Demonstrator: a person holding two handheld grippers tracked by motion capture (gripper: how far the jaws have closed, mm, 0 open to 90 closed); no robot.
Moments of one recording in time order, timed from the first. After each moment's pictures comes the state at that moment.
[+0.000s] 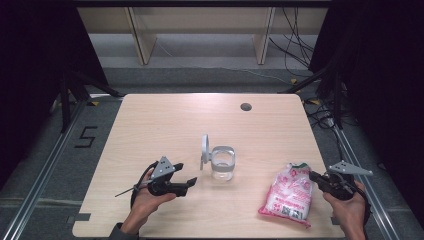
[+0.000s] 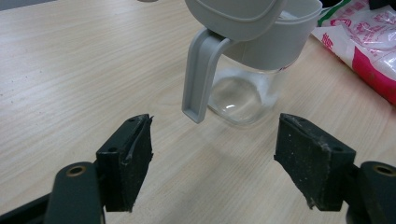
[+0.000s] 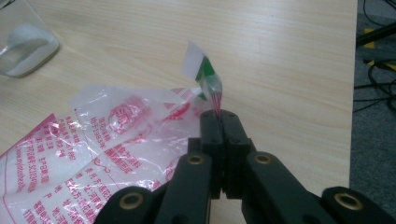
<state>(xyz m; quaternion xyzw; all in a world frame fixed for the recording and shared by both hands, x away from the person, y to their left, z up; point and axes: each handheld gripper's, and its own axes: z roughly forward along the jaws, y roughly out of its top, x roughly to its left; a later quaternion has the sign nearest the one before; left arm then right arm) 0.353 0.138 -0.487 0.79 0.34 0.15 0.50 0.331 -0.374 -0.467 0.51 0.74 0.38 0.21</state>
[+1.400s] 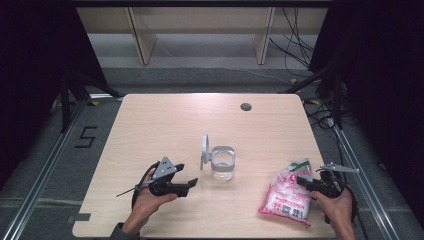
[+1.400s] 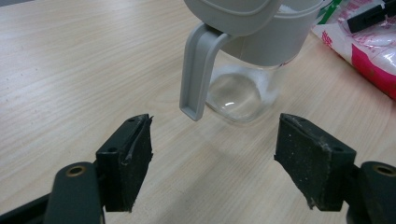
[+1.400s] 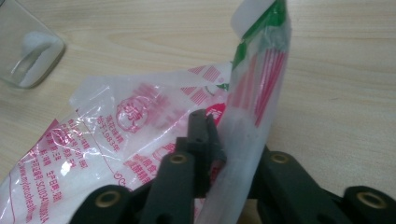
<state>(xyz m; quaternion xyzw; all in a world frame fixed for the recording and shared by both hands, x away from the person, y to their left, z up) 0.354 0.136 -0.488 0.79 0.32 0.16 0.49 0.349 -0.364 -0.499 0.57 0.72 0.39 0.11</state>
